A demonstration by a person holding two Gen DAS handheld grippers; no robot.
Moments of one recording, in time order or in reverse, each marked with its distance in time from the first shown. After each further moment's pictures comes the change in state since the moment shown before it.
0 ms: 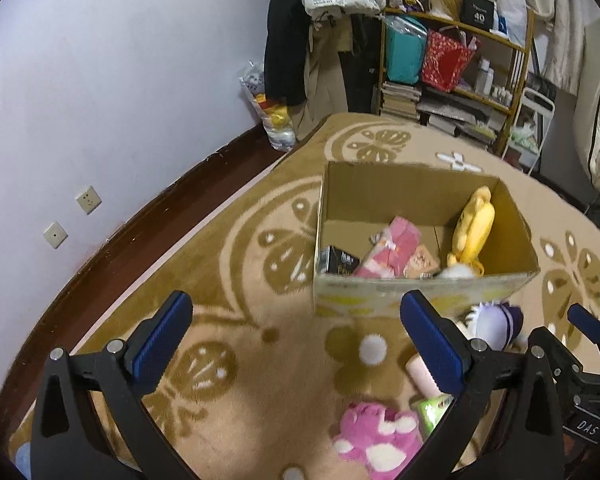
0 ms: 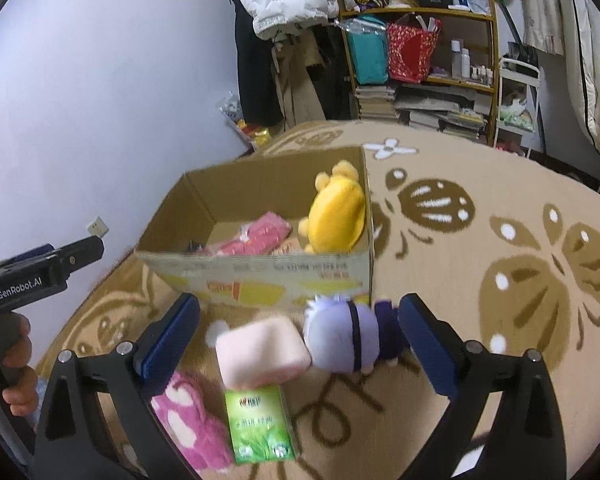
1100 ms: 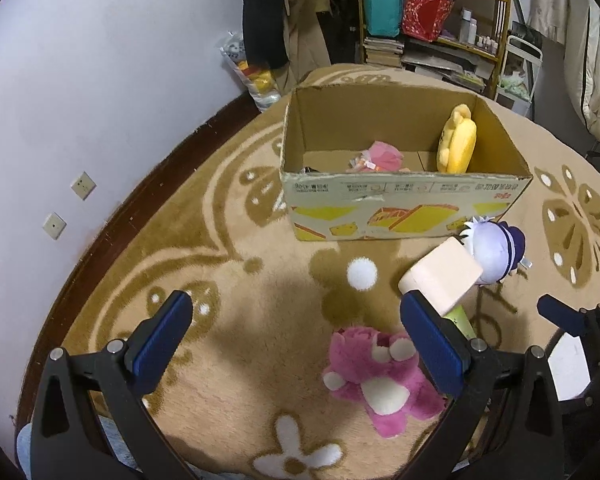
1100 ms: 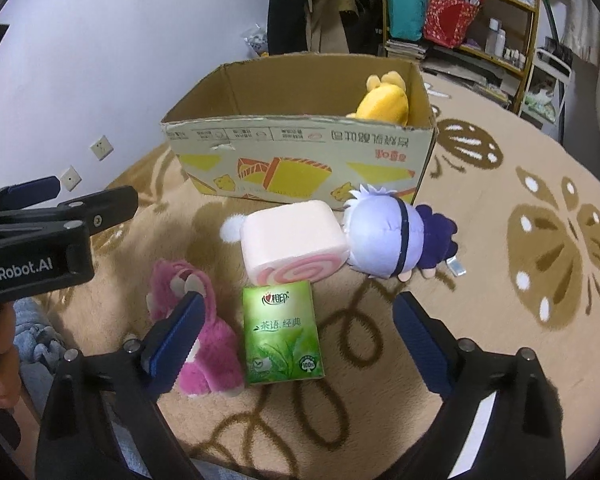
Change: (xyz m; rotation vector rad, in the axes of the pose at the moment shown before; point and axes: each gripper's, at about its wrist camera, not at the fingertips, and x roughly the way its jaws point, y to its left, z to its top) left arm 0.003 -0.025 -0.052 0.090 0.126 0.001; right arm 0.014 0.037 -0.060 -0.134 0.196 -0.010
